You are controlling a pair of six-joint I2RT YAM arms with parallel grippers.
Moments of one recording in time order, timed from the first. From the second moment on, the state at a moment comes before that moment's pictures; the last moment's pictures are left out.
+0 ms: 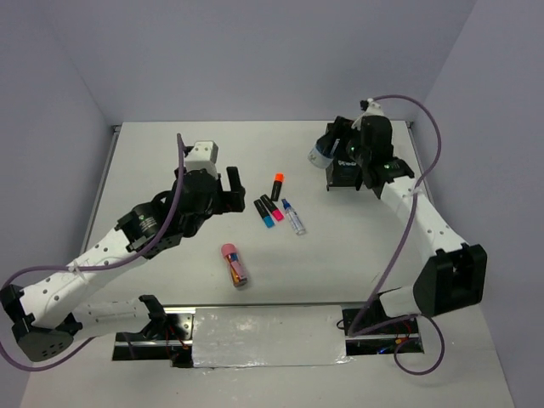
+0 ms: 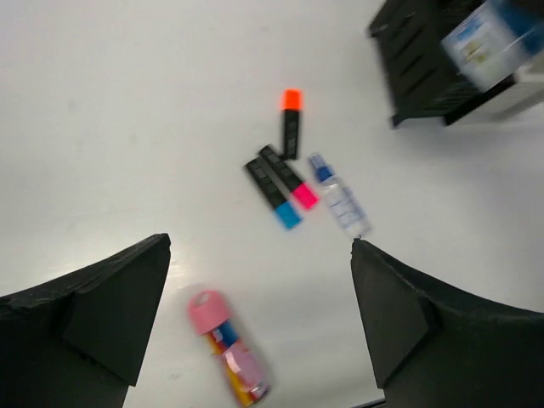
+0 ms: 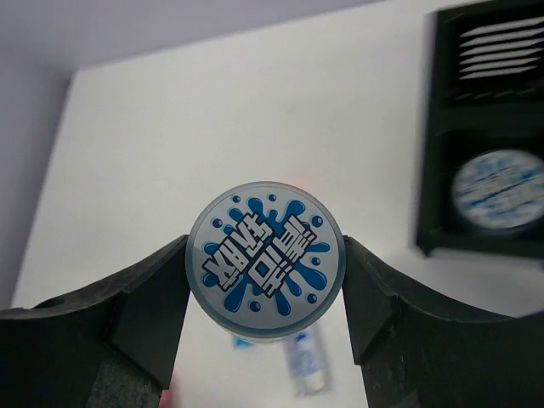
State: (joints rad) left arm -0.88 1.09 1.21 -0.55 -0.53 -0.55; right arm 0.26 1.33 1.16 -0.19 -0.16 0.46
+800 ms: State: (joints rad) left arm -0.88 0.81 1.01 -0.82 -0.50 -0.42; right arm -0.04 1.66 1.30 -0.14 -0.09 0.41
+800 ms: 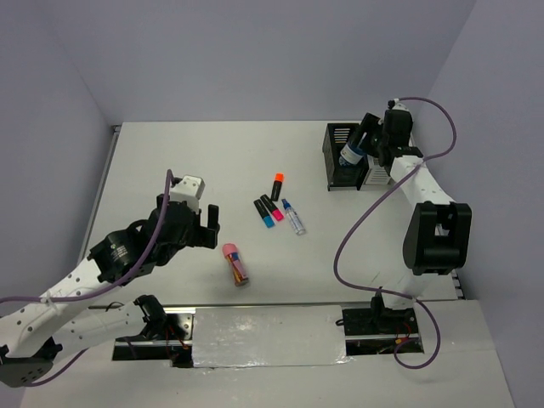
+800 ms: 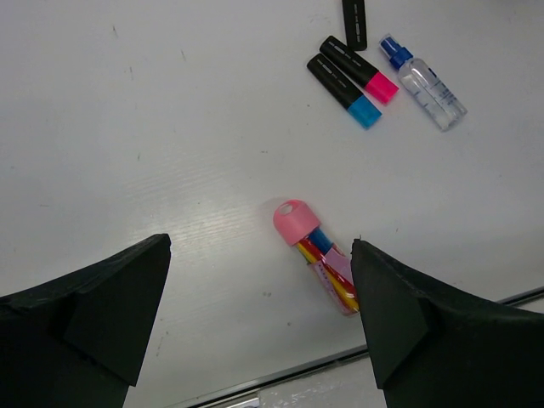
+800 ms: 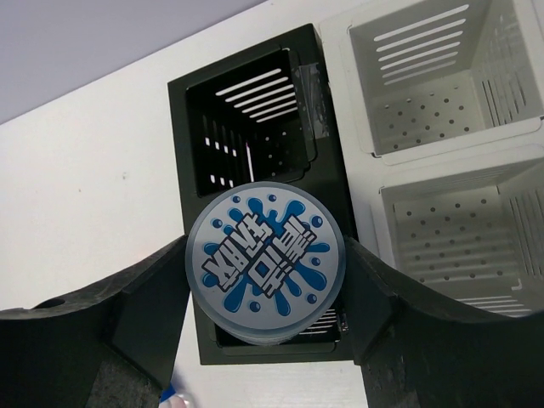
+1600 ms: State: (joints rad) left arm -0.87 0.78 1.00 -0.81 -0.44 -0.40; right arm 0.07 1.65 1.22 -0.05 0.05 0.25
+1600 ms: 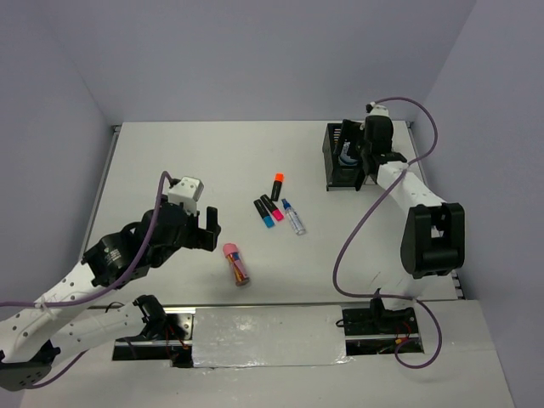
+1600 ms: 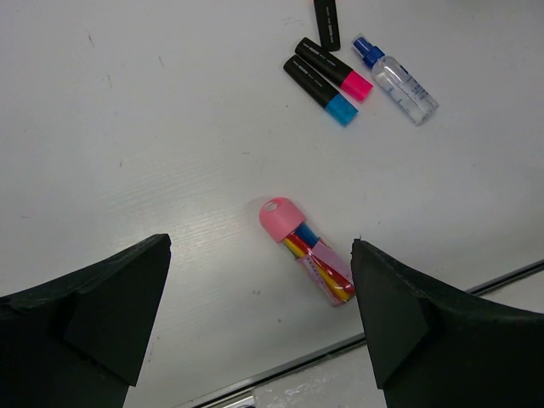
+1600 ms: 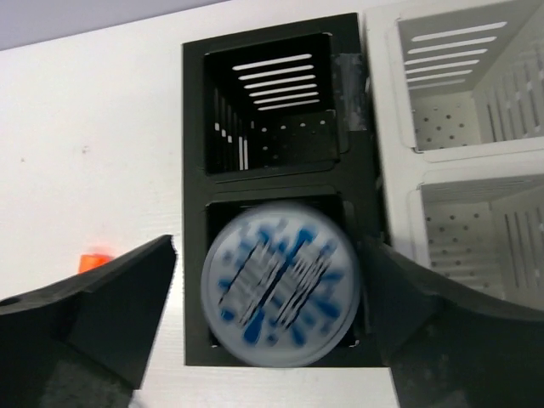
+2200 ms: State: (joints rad) left arm -0.85 0.92 0.96 -0.85 -0.50 -0.73; right arm 0.40 1.41 1.20 -0.21 0.20 0.30
